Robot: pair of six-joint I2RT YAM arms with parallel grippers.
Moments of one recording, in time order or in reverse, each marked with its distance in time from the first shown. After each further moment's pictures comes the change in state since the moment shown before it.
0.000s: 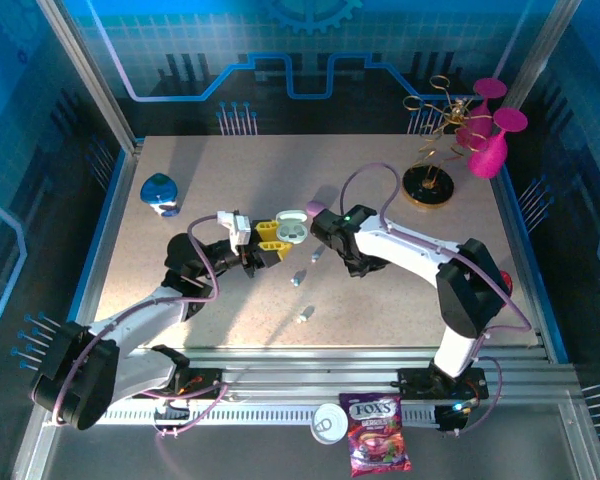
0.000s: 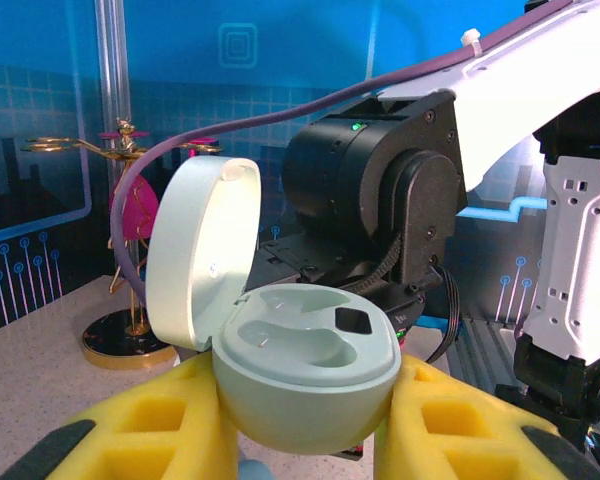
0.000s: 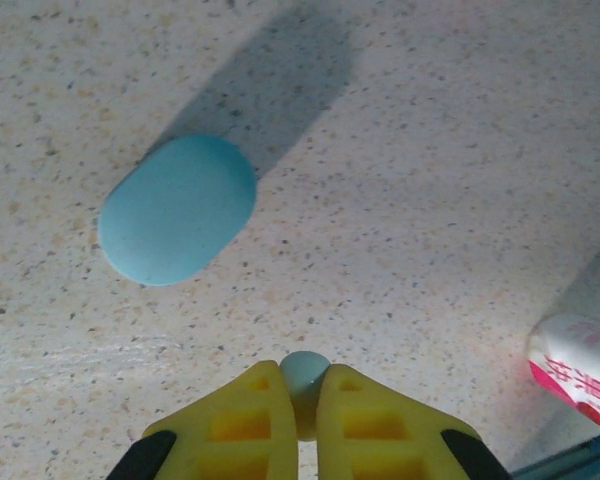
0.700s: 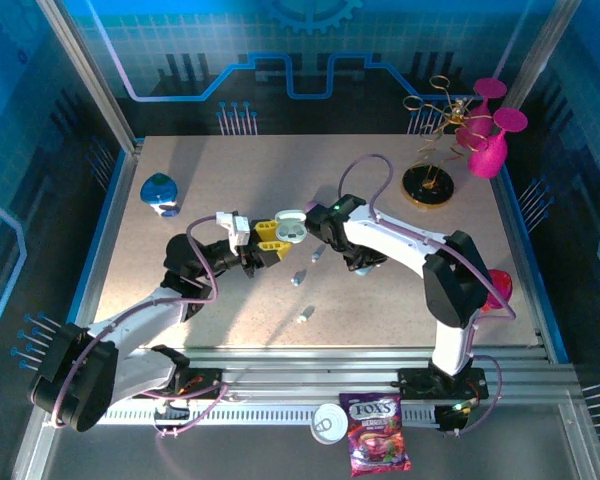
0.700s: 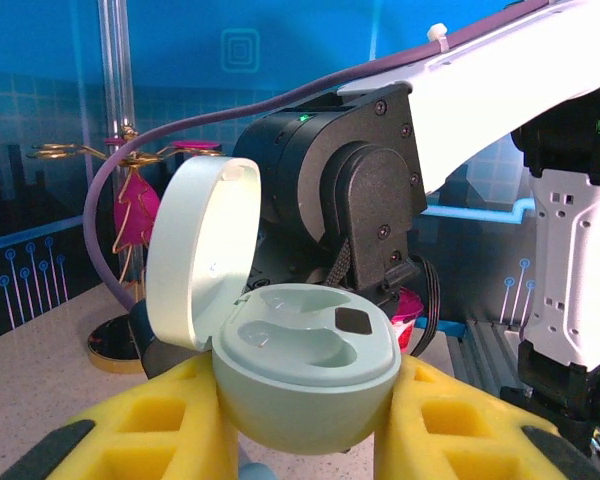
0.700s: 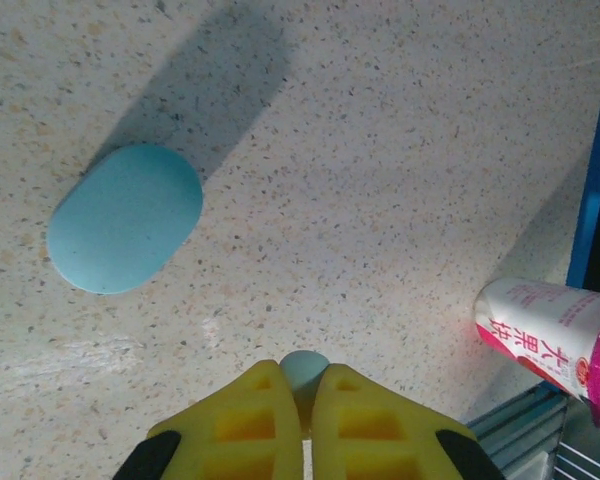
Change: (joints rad) left arm 0.001 -0.005 -0.002 0.000 -0.005 0.019; right arm 0.000 0.087 0.142 -0.164 0.026 0.084
